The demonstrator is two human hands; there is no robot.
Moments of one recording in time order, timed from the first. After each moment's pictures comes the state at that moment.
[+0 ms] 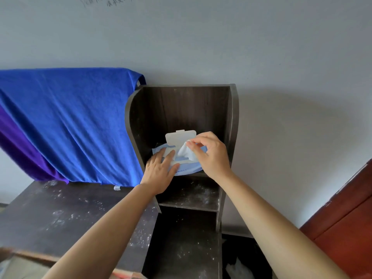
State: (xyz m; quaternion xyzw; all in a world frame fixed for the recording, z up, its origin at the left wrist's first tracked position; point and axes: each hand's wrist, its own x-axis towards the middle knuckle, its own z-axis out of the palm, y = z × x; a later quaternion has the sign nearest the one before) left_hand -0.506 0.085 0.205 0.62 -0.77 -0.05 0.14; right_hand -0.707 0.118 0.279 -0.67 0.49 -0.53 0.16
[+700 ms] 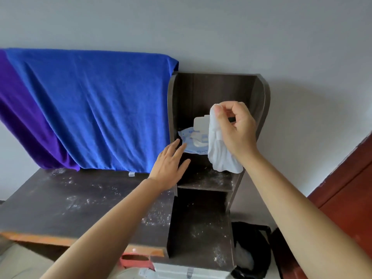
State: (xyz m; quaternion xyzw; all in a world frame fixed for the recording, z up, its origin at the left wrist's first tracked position) left_hand -0.424 0.158 0.220 0.51 -0.83 -0.07 0.23; right_hand -0.623 0.200 0.348 -0.60 0.48 -0.63 0.09
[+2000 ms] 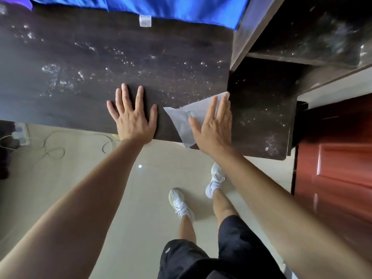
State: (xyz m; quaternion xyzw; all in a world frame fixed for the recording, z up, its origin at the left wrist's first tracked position) left_hand -0.192 0.176 -0.095 0.74 -0.67 -0.09 0.03; right_hand -0.405 0.218 -0.072 -0.62 0.76 -0.05 0.20
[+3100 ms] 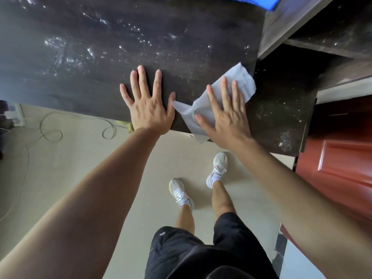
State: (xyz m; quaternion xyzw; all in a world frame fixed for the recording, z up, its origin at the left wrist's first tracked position) left_hand -0.187 0.174 -0.104 0.73 -0.68 -0.07 0.04; right_hand -0.408 0.210 -0.098 -0.77 0.64 0.01 0.10
